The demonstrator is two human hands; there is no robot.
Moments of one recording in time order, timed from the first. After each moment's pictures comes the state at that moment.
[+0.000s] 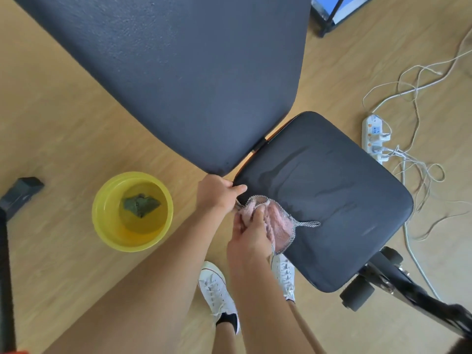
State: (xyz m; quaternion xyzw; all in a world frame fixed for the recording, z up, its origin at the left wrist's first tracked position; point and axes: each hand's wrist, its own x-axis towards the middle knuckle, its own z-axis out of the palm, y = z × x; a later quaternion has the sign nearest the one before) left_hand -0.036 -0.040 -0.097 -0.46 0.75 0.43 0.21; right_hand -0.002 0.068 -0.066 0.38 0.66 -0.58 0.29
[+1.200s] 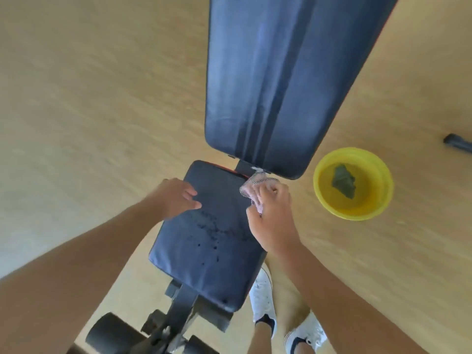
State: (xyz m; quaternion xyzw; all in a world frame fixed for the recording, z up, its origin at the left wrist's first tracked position) left_hand 0.671 -0.037 0.017 -0.80 0.40 0.43 0.10; right_hand 0.422 -0.040 -0.034 -0.73 0.57 -0.13 0.35
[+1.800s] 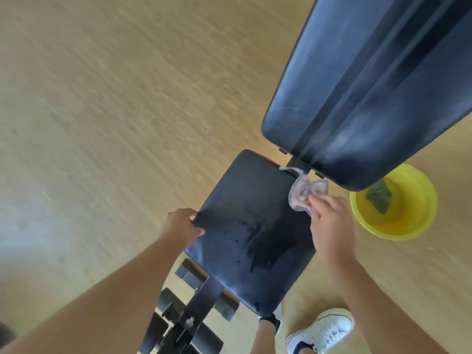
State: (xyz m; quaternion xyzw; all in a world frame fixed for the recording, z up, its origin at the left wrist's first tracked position) left_hand 0.734 0.083 -0.042 -0.86 0.22 0.45 0.05; right_hand 0.436 -0.040 -0.077 -0.80 0.56 -0.11 0.19
